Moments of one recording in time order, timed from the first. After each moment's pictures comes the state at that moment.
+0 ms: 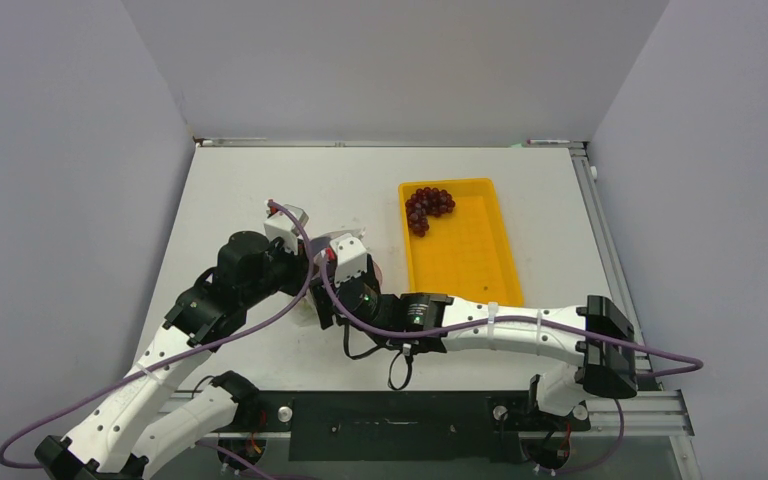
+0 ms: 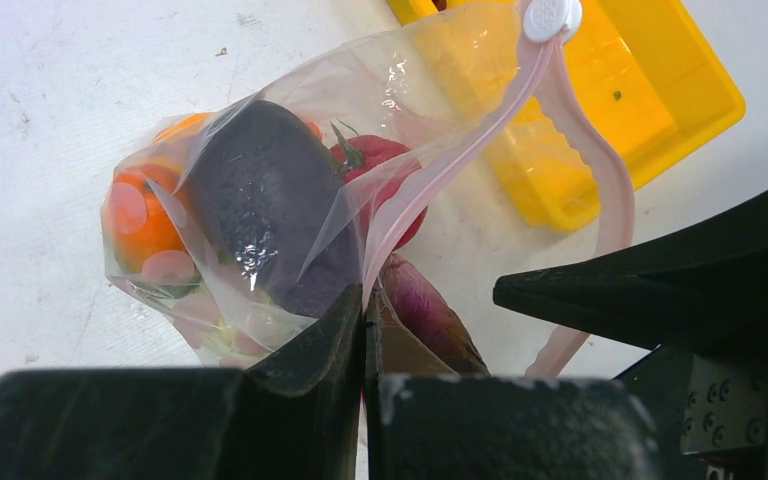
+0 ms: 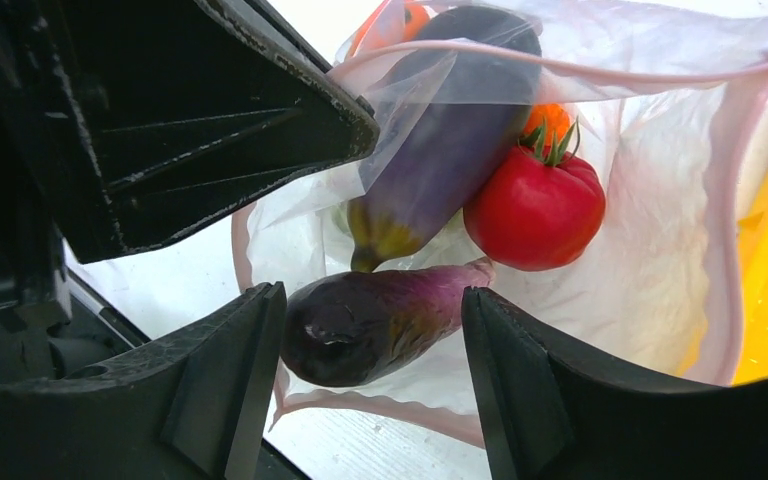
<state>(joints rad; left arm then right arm) -0.58 0.80 0.87 -0.56 0.02 -0.25 1.34 1.53 1.23 -0.25 0.56 0.48</state>
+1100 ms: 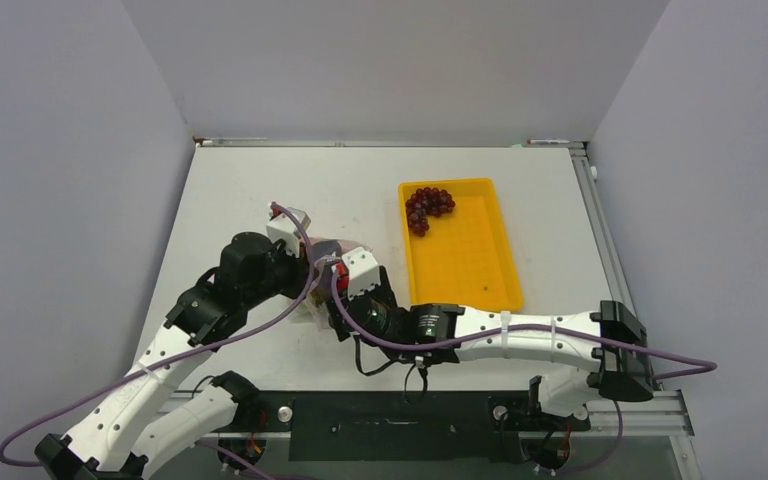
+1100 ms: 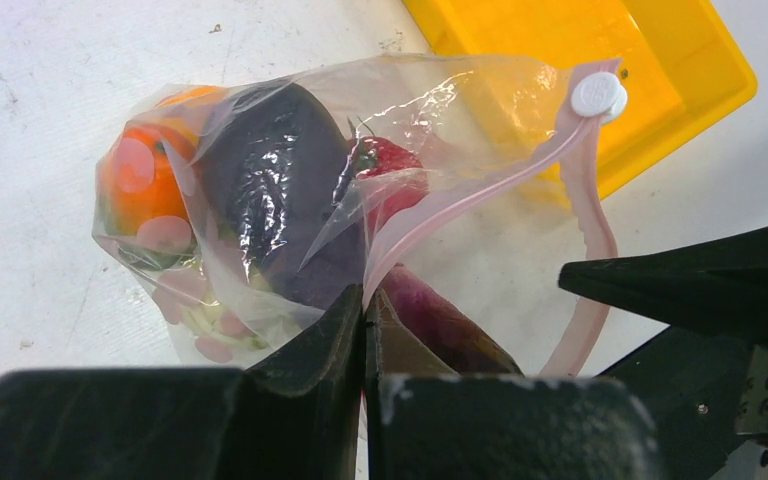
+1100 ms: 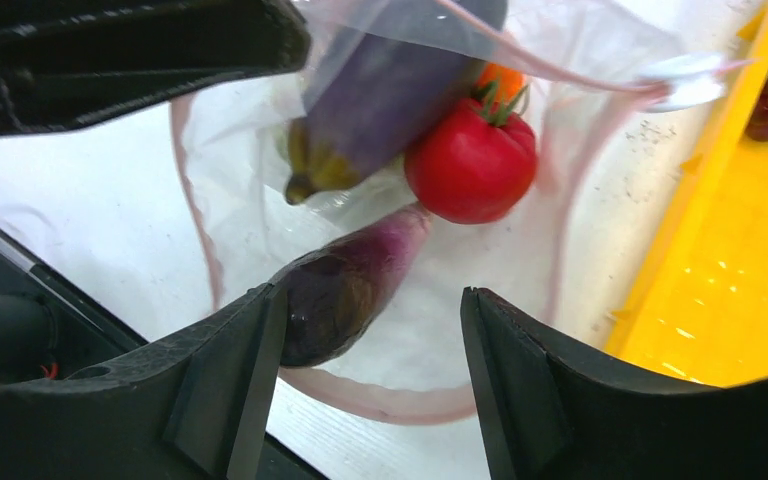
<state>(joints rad) -0.58 0.81 0.87 -0.59 0.02 -0.25 1.38 1.49 1.18 -0.33 0.63 0.50</state>
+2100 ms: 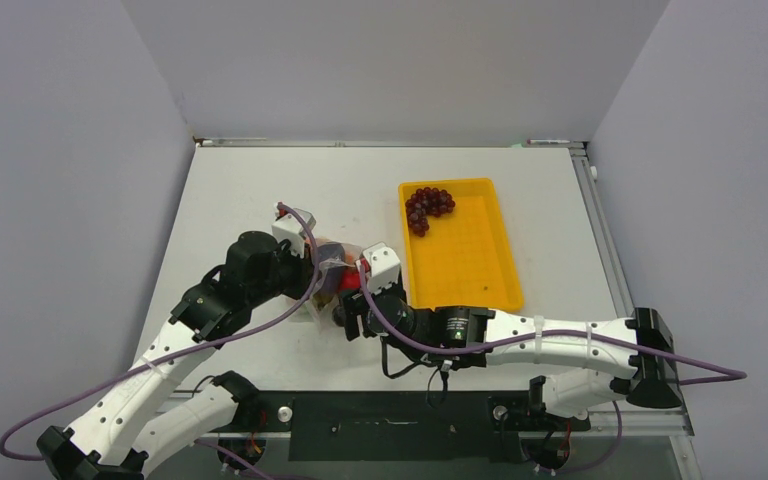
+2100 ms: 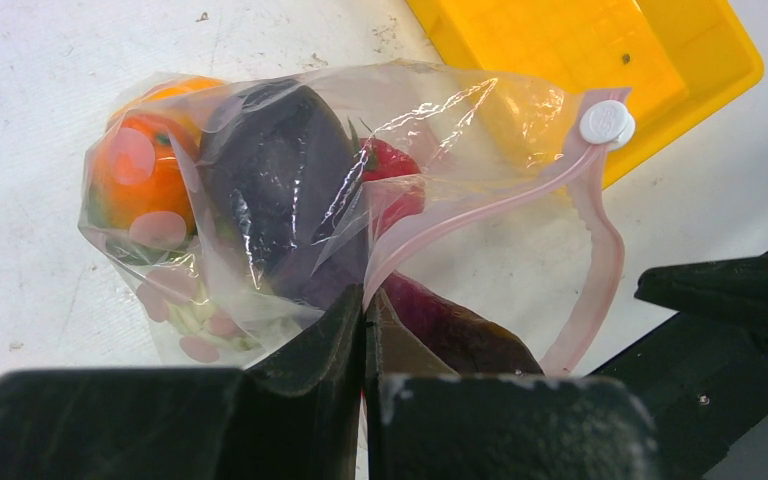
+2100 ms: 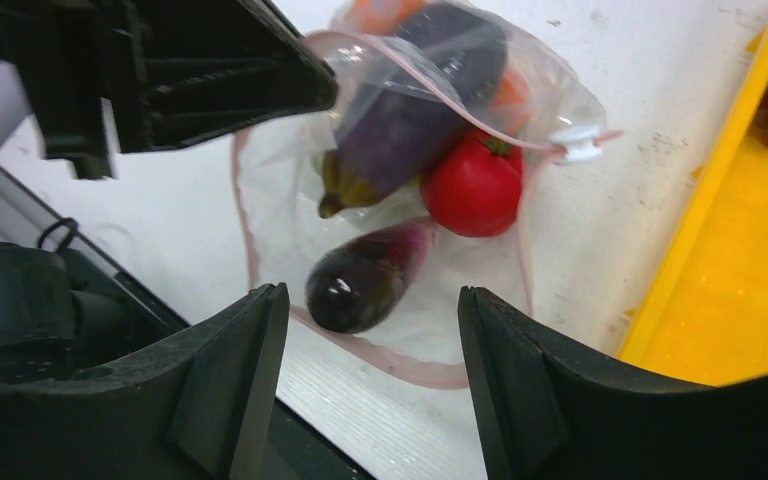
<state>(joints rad) -0.60 0.83 0.87 -0.59 0.02 -0.25 1.39 1.32 1.08 -0.31 0.62 0.53</state>
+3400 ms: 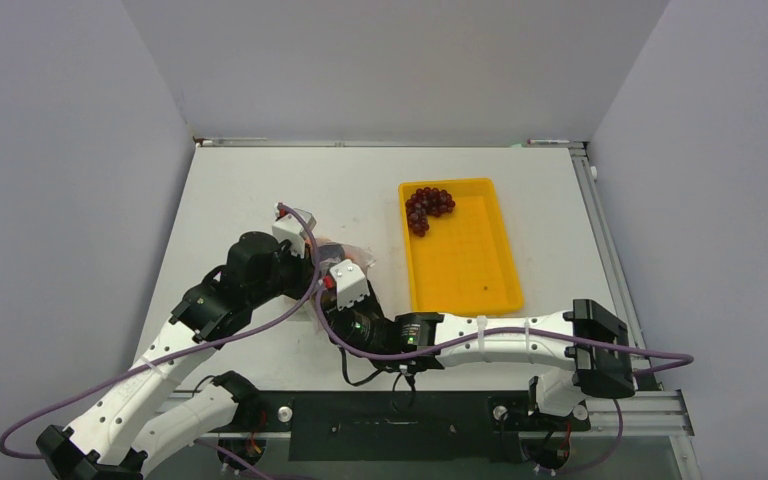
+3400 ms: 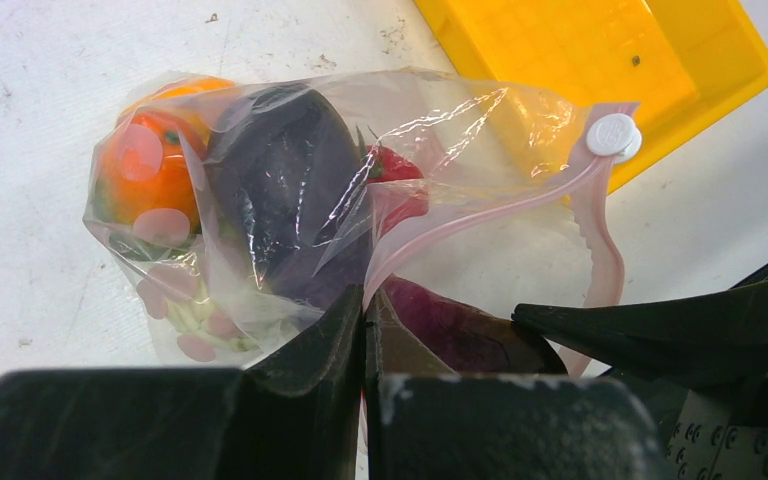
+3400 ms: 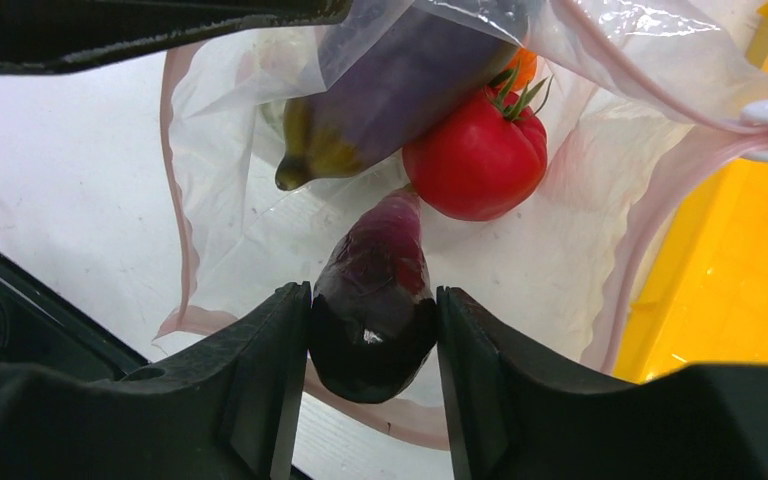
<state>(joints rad) -0.61 0.83 0.87 -0.59 0.00 -0.25 1.41 1.56 1.16 -0.32 0.67 0.51</state>
